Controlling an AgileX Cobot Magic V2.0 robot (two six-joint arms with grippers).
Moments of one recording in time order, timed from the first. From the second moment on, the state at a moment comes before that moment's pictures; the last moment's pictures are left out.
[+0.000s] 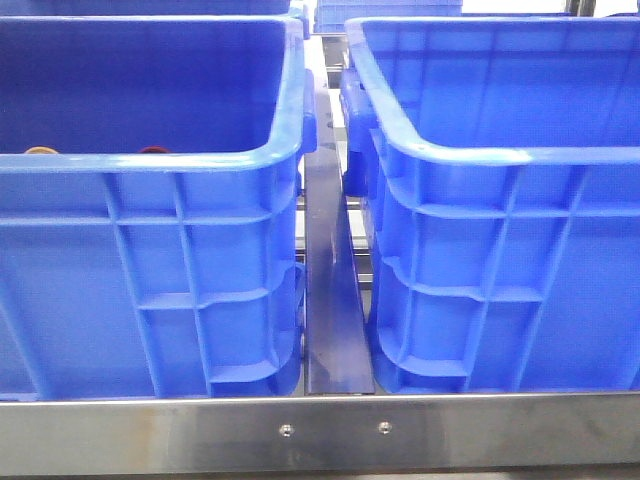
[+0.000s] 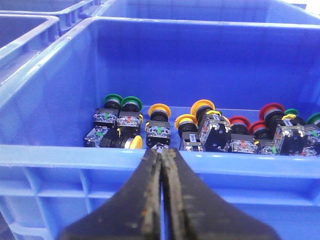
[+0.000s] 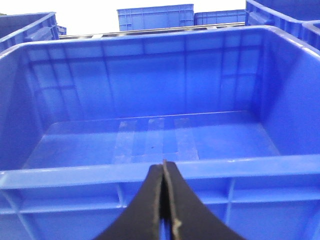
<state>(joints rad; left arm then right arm) 0.03 -0.01 0.00 0.04 0.11 -0.10 -0.02 -0.01 0.03 -0.02 0.03 0.11</state>
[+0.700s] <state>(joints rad) 0.03 -0.01 0.00 0.05 0.09 -0.10 -0.02 -0.01 0.03 -0.02 0.03 0.11</state>
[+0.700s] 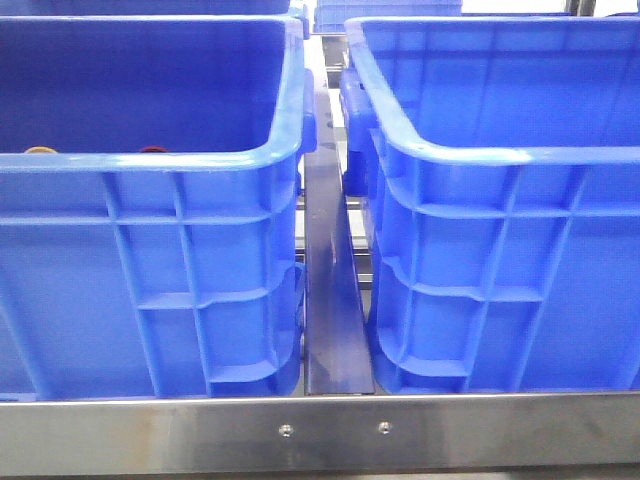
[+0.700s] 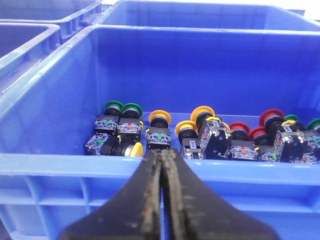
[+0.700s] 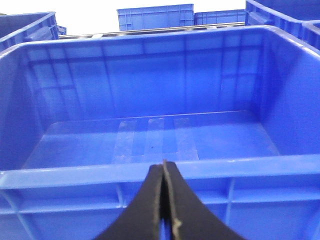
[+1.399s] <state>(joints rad) 0.03 0.30 -0.47 0.04 0.52 -0.10 -0.02 -0.01 0.03 -0.02 0.03 0.11</state>
